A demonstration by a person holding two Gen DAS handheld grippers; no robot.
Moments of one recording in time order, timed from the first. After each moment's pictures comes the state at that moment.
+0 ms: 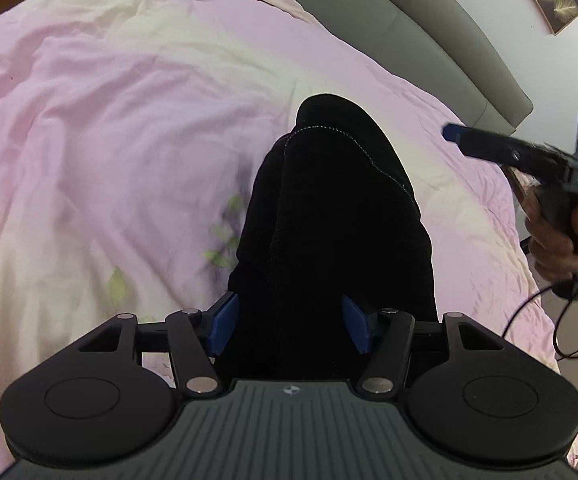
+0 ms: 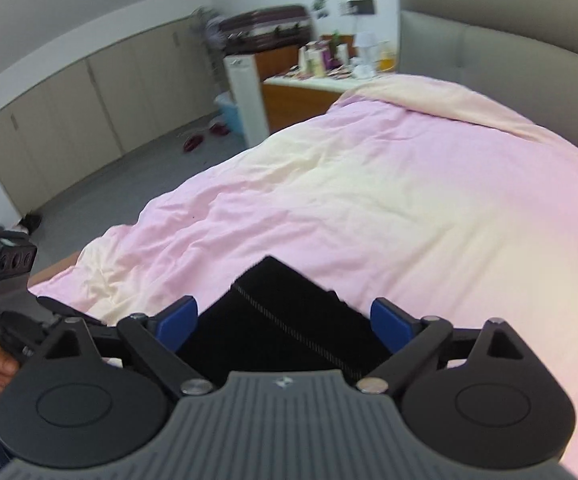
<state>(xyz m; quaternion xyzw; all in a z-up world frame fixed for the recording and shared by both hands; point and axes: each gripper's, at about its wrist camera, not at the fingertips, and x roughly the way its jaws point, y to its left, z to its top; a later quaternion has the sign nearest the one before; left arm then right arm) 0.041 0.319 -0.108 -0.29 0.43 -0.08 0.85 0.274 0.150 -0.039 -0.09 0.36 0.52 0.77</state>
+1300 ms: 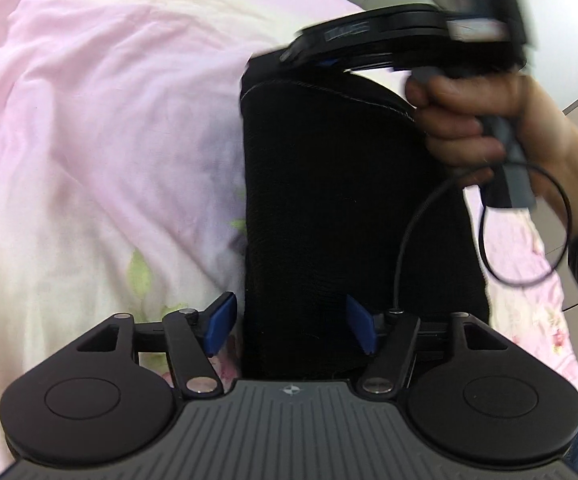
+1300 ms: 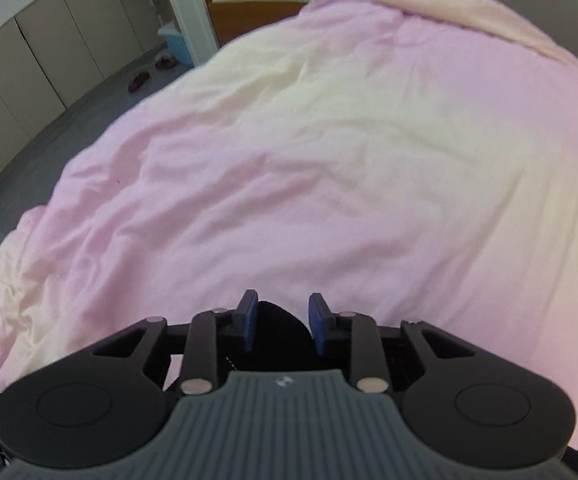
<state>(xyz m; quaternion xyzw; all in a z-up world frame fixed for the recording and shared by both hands) 0.052 0.323 -0.141 -0.26 0.47 -0.12 0.83 0.301 0.293 -0.124 -0.11 0.44 0.44 0.78</state>
